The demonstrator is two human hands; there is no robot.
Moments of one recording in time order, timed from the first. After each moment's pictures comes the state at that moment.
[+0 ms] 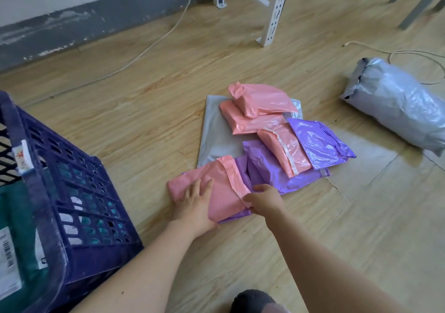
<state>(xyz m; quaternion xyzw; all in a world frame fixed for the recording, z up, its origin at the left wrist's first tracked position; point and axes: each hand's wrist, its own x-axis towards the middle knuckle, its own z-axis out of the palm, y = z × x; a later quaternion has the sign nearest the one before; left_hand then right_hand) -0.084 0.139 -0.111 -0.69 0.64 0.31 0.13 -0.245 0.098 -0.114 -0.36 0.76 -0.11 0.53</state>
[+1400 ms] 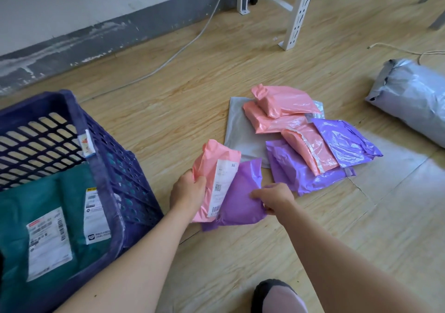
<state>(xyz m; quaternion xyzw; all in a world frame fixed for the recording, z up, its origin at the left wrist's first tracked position) -0.043 0.154 -0.050 -0.84 0.36 0.36 -0.20 -0.218 0.111 -0.087 -0.36 0.75 -0.10 0.55</state>
